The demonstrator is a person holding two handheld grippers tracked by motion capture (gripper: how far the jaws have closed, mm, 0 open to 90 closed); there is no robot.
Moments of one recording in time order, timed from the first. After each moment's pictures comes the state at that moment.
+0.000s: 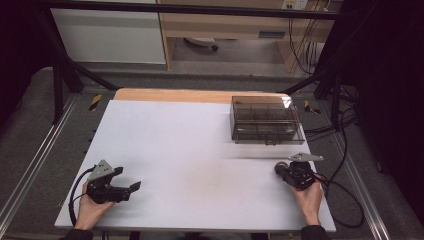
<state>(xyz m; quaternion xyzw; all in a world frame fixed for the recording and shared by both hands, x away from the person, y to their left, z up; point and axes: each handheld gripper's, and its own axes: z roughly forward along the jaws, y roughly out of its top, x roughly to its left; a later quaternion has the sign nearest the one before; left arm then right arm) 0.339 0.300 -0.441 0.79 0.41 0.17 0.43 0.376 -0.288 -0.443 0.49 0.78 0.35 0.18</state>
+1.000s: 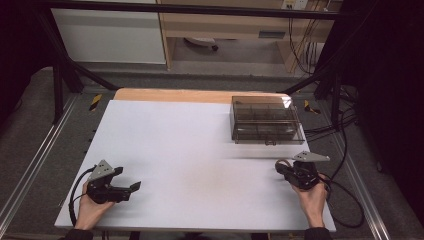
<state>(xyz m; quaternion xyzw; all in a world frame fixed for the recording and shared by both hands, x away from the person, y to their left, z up) 0.339 0.299 -0.441 0.79 0.41 0.17 0.43 0.364 -0.286 -0.419 0.47 0.77 0.38 0.18</state>
